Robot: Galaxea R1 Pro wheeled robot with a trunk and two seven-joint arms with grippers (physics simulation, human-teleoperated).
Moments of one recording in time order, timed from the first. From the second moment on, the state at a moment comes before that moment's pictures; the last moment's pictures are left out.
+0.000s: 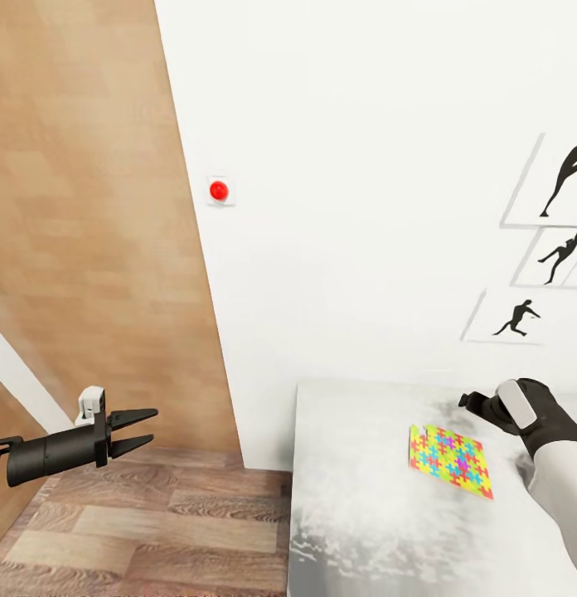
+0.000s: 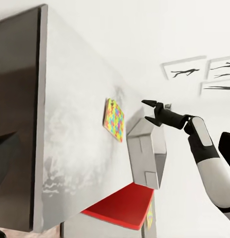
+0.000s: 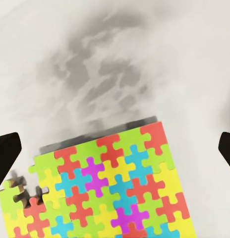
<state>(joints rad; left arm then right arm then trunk) -0.29 0.67 -0.04 -1.46 1.66 1.05 -0.22 -0.92 -0.36 -0.20 -0.56 -0.52 0.77 -0.33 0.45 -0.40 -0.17</state>
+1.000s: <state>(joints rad) -0.29 0.66 -0.04 -1.46 1.66 1.05 -0.22 -0.92 -0.38 -0.20 -0.56 -0.52 0.77 -0.33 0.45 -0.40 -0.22</state>
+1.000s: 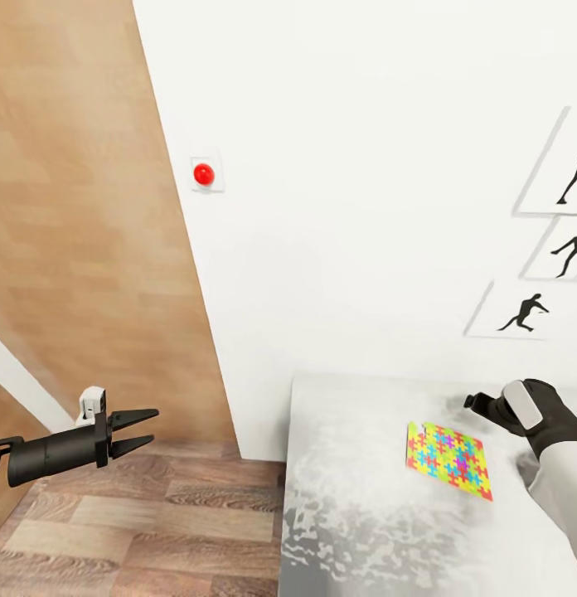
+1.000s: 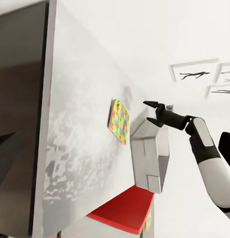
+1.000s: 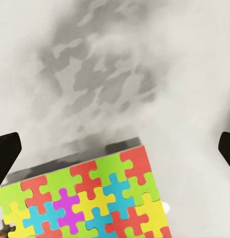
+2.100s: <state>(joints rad) -0.29 0.66 -0.04 -1.46 1.66 1.04 -0.22 -0.92 -0.37 -0.20 -0.56 -0.52 0.77 -0.33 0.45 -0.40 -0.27</state>
